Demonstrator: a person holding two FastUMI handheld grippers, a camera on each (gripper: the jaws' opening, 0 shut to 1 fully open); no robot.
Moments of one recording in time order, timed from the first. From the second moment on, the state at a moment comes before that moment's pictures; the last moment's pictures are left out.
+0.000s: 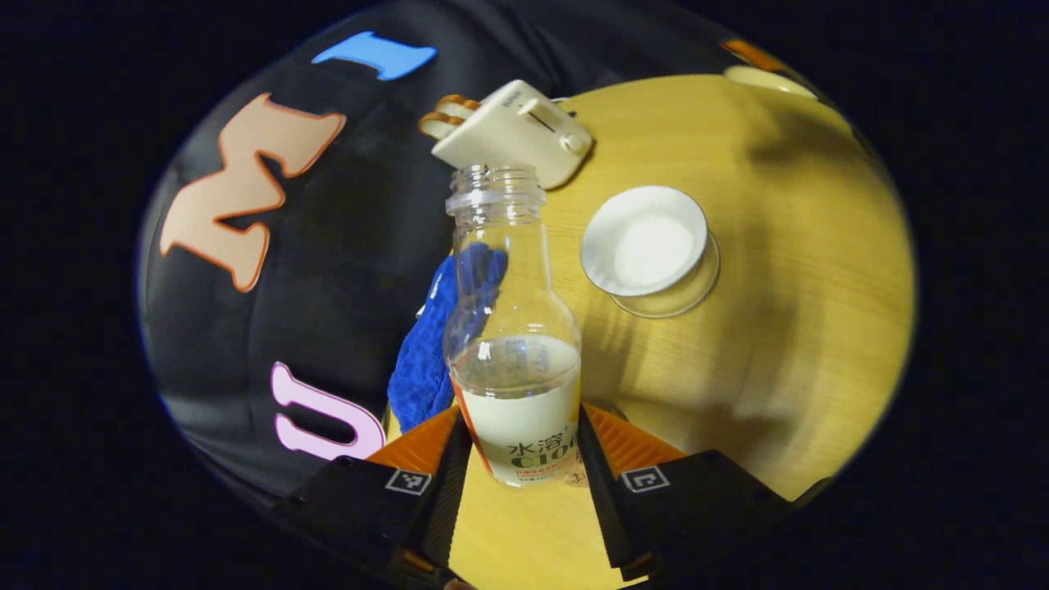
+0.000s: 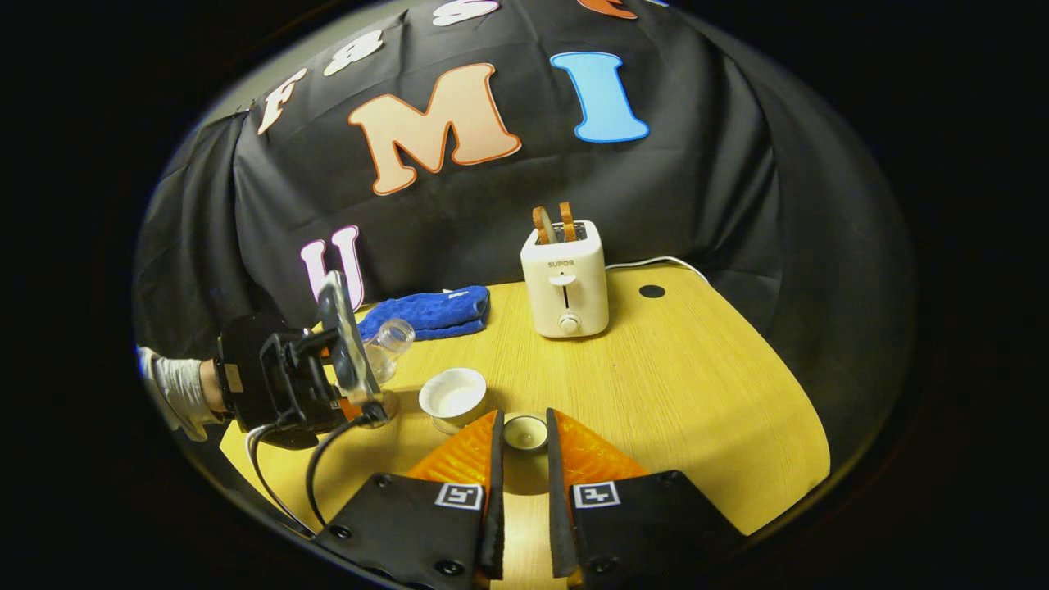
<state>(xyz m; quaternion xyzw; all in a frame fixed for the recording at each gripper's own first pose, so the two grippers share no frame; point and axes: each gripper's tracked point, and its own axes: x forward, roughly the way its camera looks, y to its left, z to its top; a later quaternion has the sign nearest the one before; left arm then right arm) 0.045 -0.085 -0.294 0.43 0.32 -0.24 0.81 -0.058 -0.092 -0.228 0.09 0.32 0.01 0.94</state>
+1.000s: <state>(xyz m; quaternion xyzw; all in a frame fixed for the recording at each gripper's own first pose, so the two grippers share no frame) 0.051 -0.074 -0.303 0.09 0.24 -0.16 0.95 -0.063 -0.021 -0.217 0.05 0.36 0.04 0.93</state>
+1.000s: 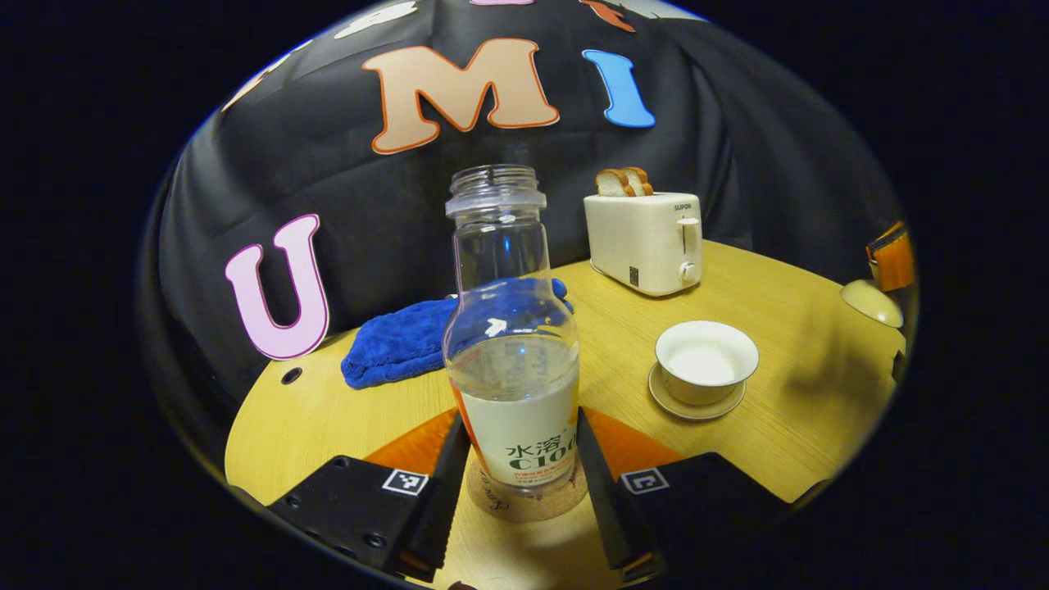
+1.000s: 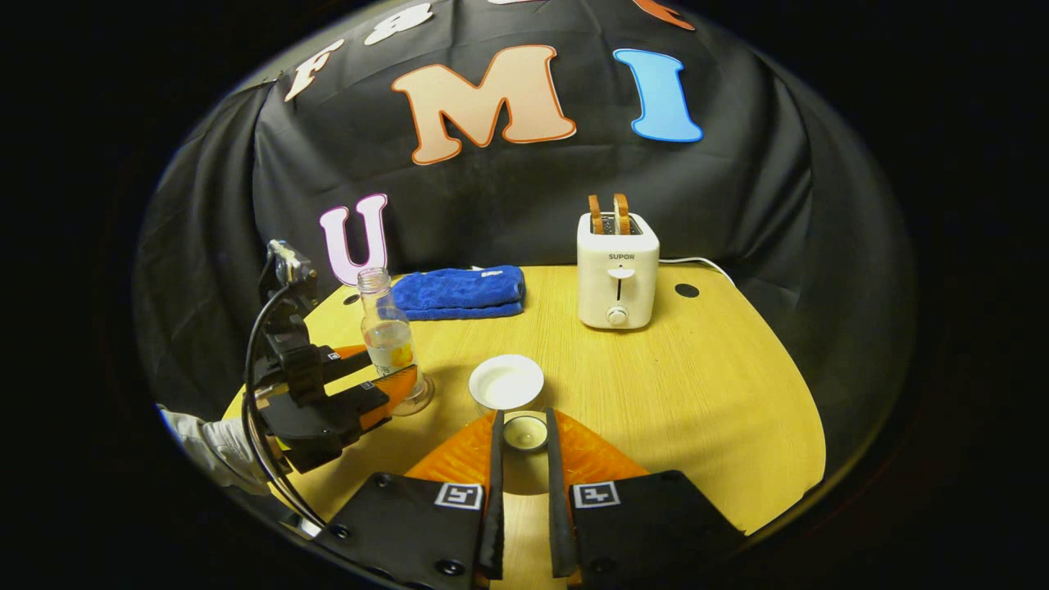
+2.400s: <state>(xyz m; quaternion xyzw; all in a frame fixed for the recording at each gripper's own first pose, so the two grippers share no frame) 0.026 -0.059 -0.309 0.07 0.26 -0.15 0.95 0.000 0.013 -0.229 0.04 0.32 0.06 0.94</state>
